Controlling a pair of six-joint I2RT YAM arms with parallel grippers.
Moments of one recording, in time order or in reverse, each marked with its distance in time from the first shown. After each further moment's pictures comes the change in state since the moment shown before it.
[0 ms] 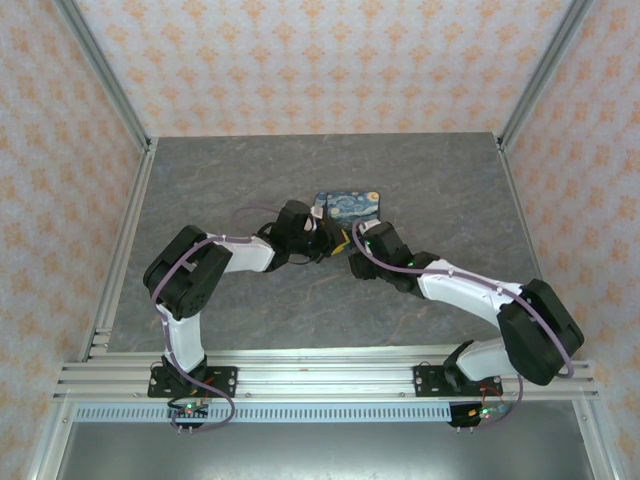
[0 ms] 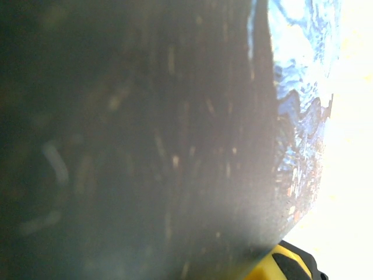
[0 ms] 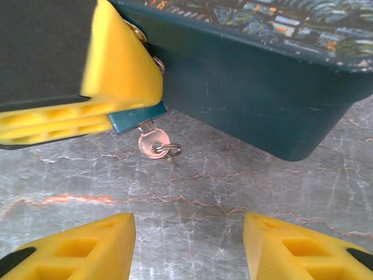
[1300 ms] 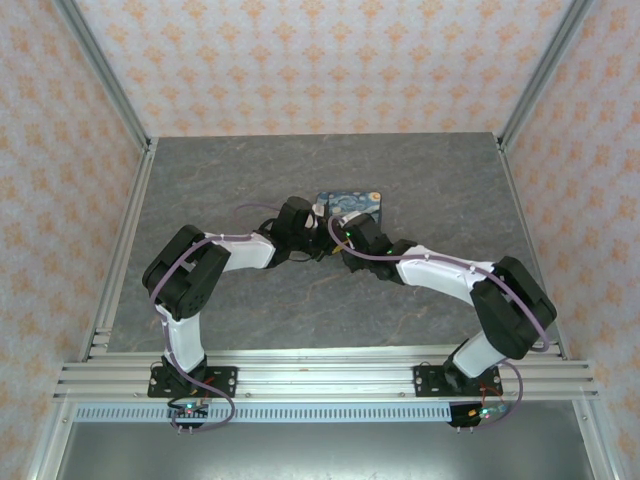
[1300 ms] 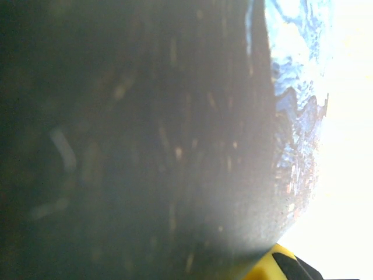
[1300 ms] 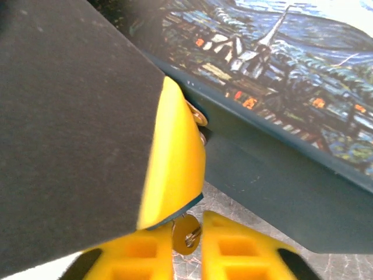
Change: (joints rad) left arm 0.001 -0.005 0.035 -0.058 0.016 -0.014; right arm 0.041 0.174 0.154 -0.006 0.087 -0.105
